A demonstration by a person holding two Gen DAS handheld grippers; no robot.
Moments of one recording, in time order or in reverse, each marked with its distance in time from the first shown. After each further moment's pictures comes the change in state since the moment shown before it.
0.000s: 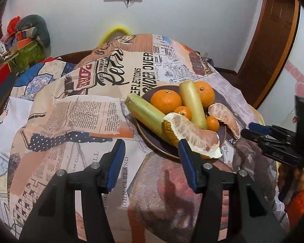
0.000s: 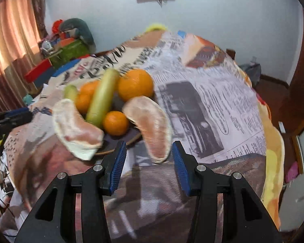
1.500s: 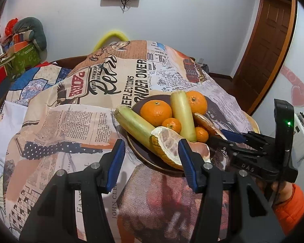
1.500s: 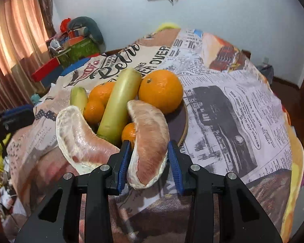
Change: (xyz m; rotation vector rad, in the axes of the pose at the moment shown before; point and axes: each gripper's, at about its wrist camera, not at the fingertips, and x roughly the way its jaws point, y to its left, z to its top) left arm 0.001 -0.010 0.011 -0.001 -0.041 -0.033; right arm 0.030 0.033 0.013 -0.030 -0.015 0.070
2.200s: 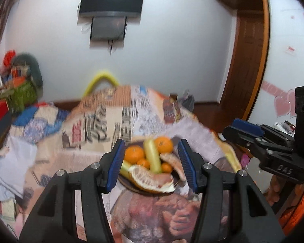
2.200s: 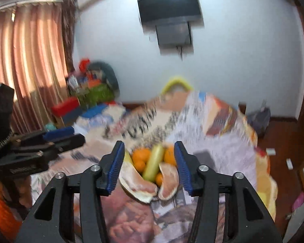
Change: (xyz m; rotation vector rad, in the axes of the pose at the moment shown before) left arm -0.131 -0.055 0.029 0.102 -0.298 -0.049; right arm -0.177 0.046 0.029 -0.054 -0.389 0.036
